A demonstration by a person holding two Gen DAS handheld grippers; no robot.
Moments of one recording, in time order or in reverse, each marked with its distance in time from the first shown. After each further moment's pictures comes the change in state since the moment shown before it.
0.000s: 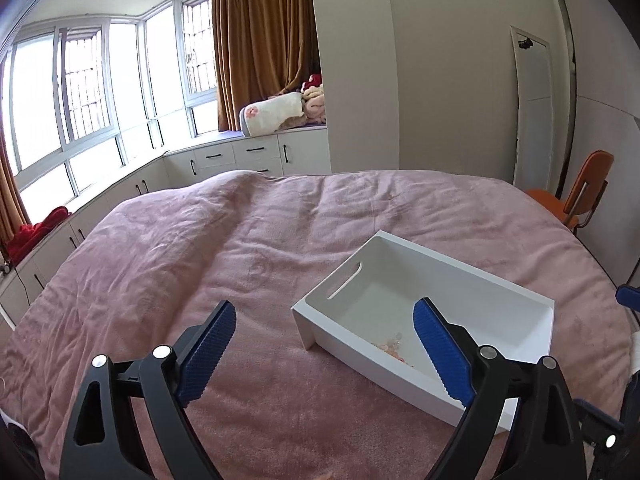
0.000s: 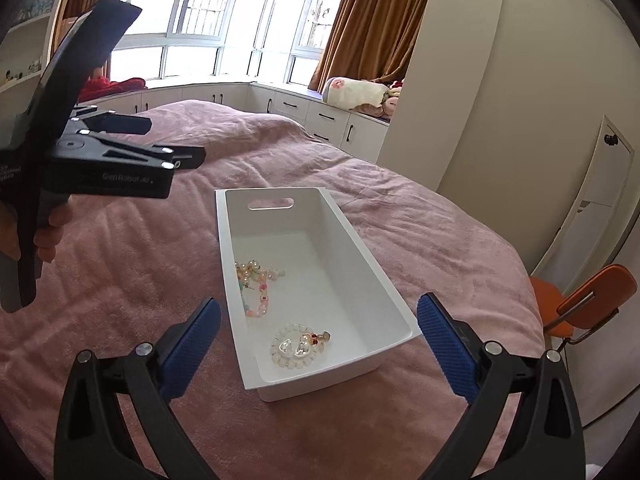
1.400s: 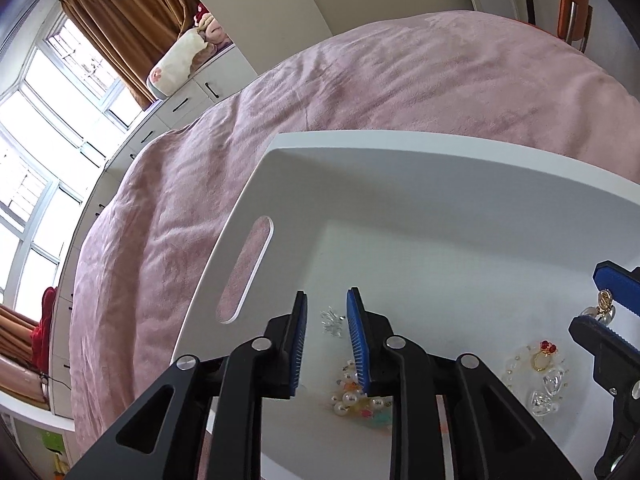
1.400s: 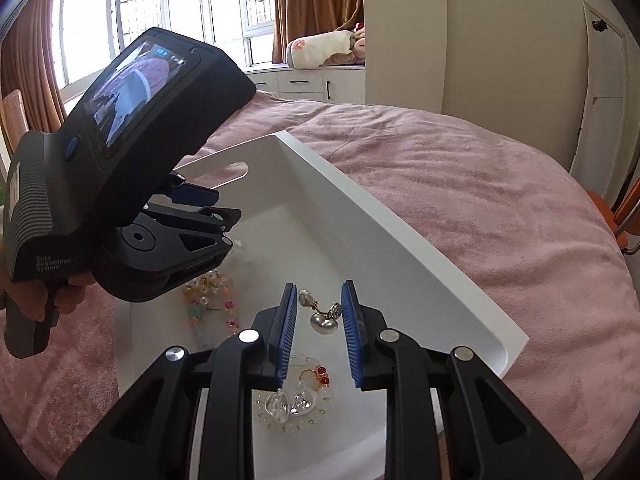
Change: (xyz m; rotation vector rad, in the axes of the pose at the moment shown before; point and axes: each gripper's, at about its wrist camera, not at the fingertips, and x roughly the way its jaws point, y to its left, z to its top) left arm 0.206 -0.110 -0.004 0.440 0.396 0.018; right arm 0.150 -0.044 -0.021 0.296 0.108 0.083
